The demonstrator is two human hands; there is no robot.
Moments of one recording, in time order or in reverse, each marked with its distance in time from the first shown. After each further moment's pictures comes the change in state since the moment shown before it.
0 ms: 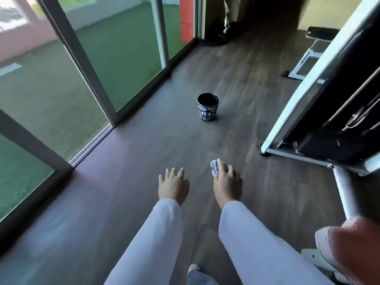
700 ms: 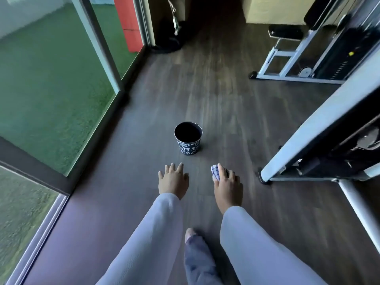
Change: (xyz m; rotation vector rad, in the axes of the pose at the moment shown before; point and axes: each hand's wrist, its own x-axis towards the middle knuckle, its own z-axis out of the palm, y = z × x) left_hand 0.502 0.028 -0.148 0.044 -0.034 0.283; right_hand 0.420 -0.089 0.153 -0.072 0.071 0.305
